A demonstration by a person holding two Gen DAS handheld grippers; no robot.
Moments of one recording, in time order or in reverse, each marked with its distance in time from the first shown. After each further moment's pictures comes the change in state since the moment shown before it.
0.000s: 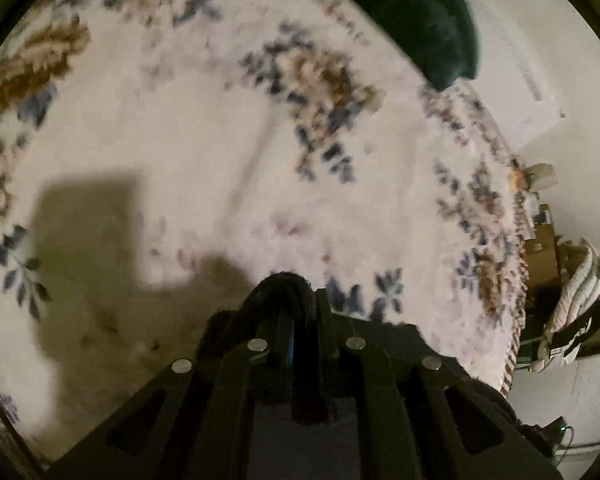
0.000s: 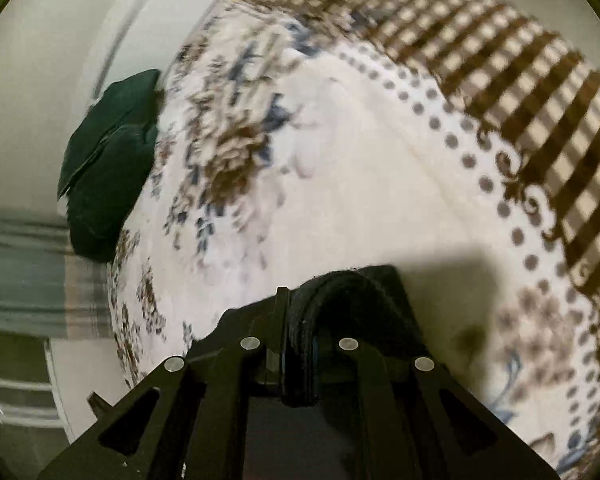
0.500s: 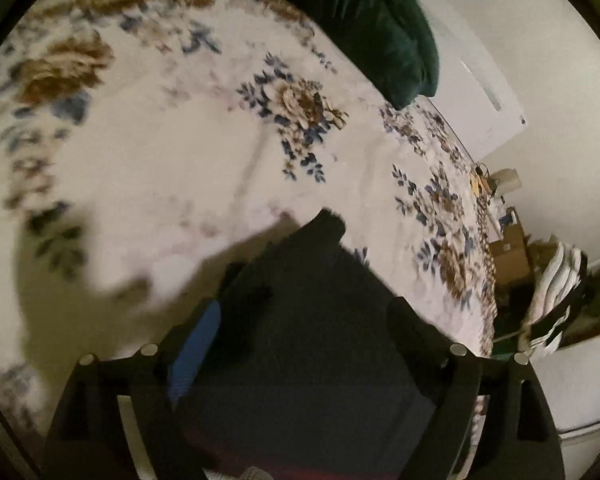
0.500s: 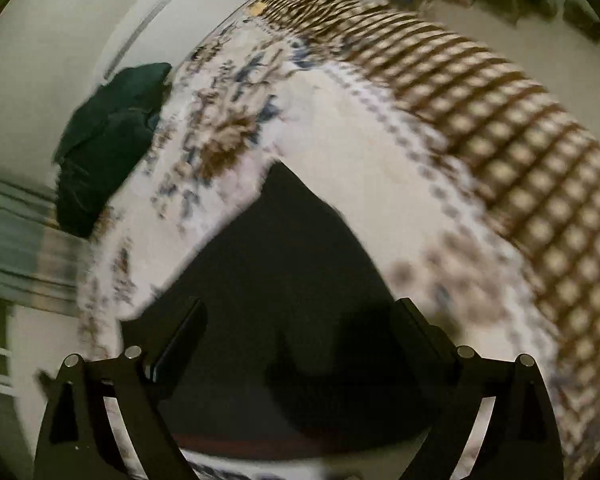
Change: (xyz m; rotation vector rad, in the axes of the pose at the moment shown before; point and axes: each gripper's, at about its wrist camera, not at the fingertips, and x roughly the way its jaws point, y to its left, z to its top) left arm -0.090 0.018 -0.063 0.067 -0.136 -0.099; right arm -0.069 -0.011 -0.099 -0.181 -0.135 -0.135
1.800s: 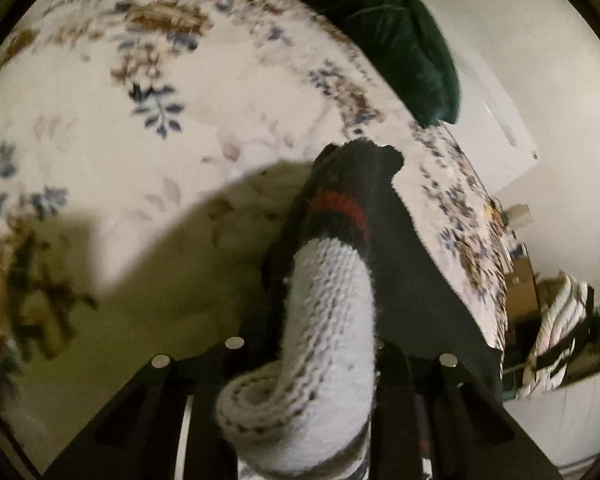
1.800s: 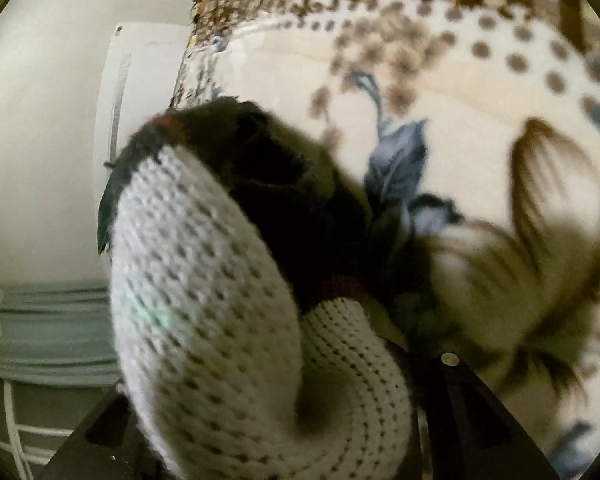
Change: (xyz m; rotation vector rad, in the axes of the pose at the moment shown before) left arm -0.022 0.037 -0.126 -0.125 -0.137 0.029; right arm 0.025 -0.096 -0.146 0.449 -0.009 0.330
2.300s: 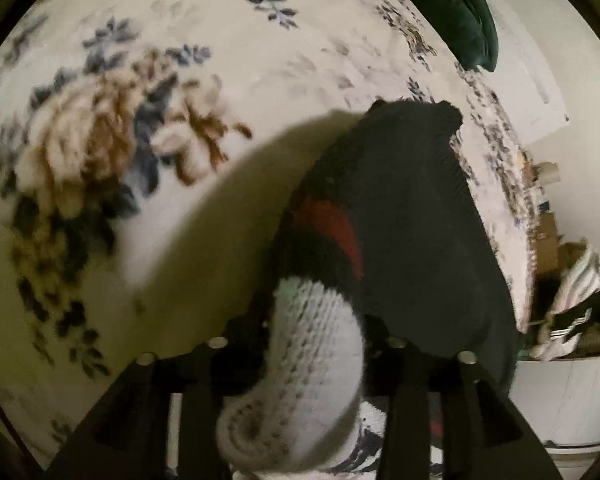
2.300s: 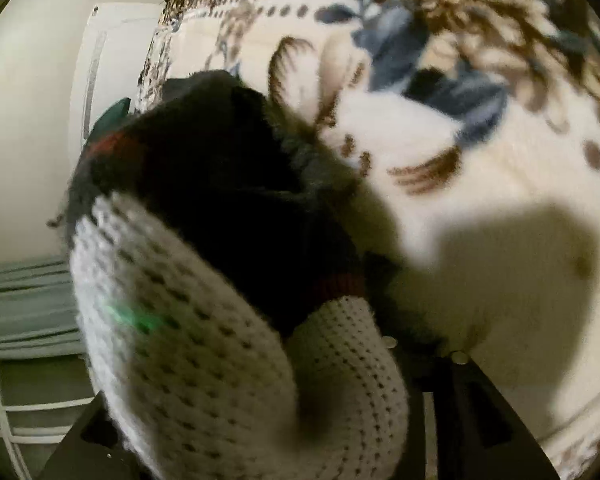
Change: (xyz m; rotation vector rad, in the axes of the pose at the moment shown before) left arm -0.037 0.065 -0.072 0.004 0.211 0.164; right arm -0.088 -0.105 -0.072 0.010 0.106 -0.112
